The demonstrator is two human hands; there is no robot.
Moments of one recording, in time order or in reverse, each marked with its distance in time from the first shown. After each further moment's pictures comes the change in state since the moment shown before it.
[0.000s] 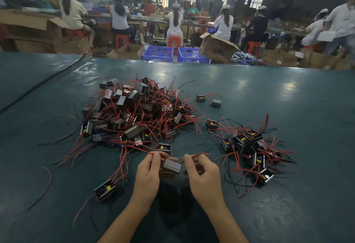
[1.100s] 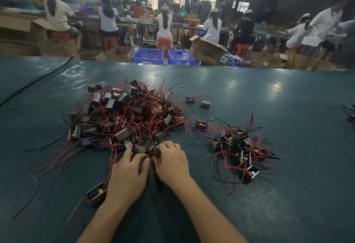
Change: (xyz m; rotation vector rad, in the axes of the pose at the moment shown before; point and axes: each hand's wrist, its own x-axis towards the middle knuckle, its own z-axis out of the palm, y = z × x) left_hand 0.018 -0.013 -0.035 1.100 -0.012 0.187; right_hand 0.043 0.007 0.045 -0.875 -0.389 -0.141
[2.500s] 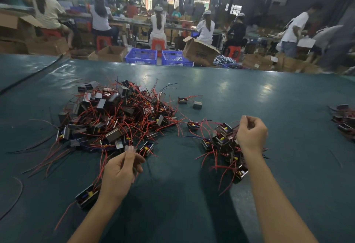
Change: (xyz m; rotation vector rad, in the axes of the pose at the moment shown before) left_hand -0.003 0.034 -0.024 -0.993 0.066 -0.104; right_hand 0.005 0.163 -0.126 0.523 0.895 0.536
